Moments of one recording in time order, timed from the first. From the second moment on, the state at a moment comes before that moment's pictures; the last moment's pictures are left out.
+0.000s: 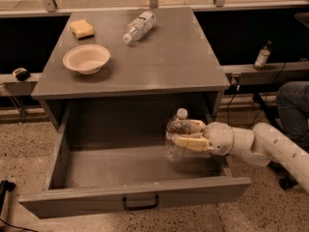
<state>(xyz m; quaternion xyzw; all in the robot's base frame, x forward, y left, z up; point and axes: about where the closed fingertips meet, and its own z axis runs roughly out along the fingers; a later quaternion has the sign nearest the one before) 0.517 -0.081 0.739 -0.42 0.51 0.54 0.53</state>
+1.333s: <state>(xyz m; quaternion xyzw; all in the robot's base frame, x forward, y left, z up) 0.511 -0.075 0.724 -0.43 0.48 0.55 0.54</state>
